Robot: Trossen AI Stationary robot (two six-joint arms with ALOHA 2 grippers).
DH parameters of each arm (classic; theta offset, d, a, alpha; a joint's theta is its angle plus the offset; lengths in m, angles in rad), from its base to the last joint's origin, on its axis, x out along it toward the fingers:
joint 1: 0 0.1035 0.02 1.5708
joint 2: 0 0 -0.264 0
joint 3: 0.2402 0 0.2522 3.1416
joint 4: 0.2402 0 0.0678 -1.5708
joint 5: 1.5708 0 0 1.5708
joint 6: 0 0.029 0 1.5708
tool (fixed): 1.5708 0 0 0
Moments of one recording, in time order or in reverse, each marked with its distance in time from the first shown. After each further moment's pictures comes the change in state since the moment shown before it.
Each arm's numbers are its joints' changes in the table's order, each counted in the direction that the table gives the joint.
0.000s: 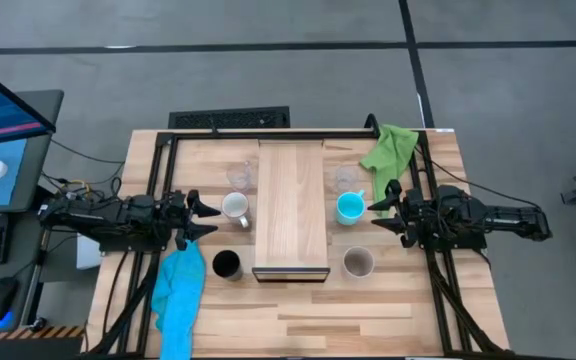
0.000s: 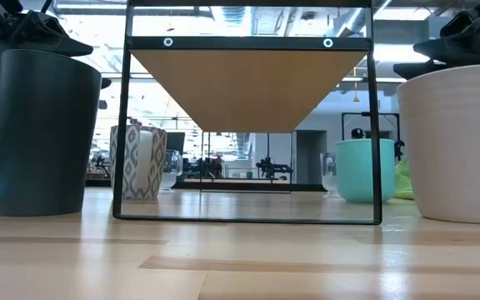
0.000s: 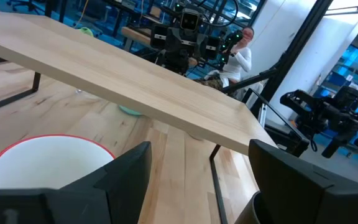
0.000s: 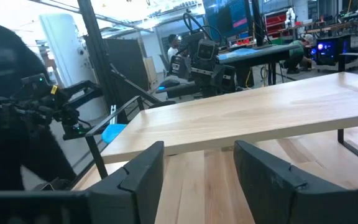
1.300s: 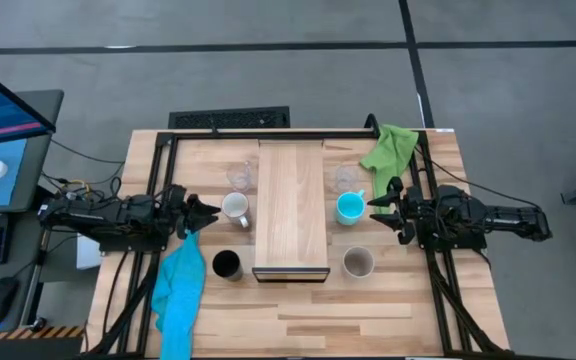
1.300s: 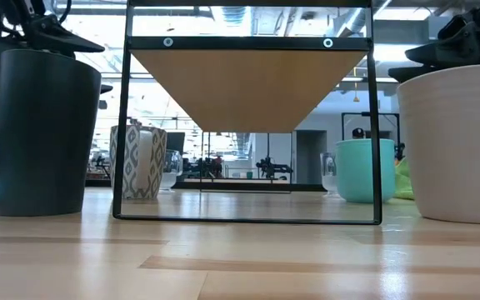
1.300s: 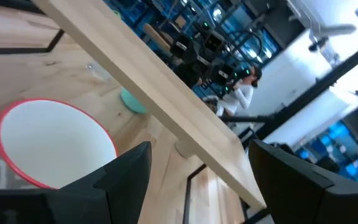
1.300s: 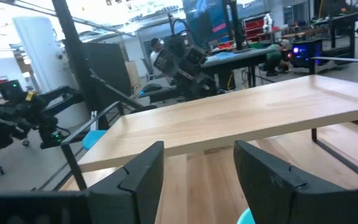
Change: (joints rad) left arm 0.000 0.000 0.000 -0.018 -0.103 -0.385; right arm -0.002 0.000 0.000 0.002 0.082 0.000
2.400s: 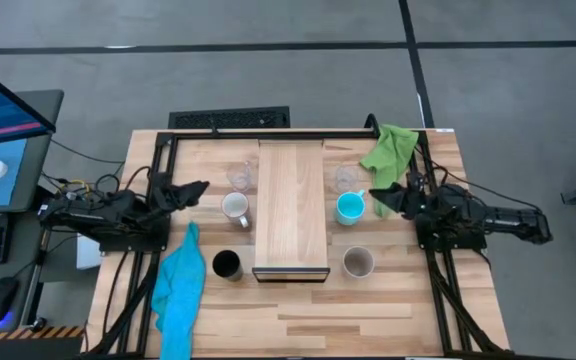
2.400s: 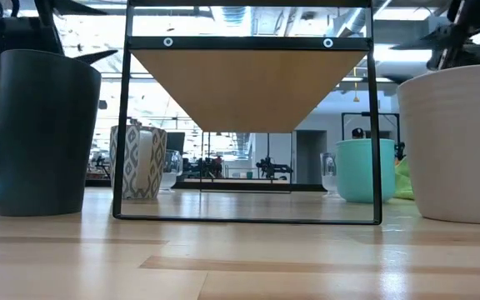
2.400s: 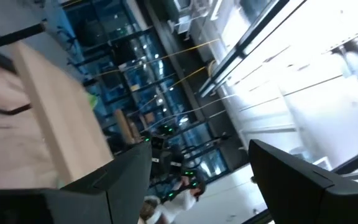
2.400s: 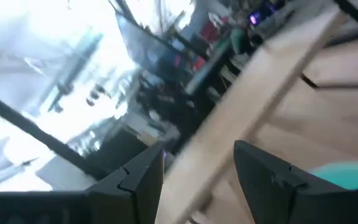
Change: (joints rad) left arm 0.000 0.000 0.000 -0.377 -0.300 -0.243; right arm -0.037 0.000 0.000 -0.100 0.189 0.721
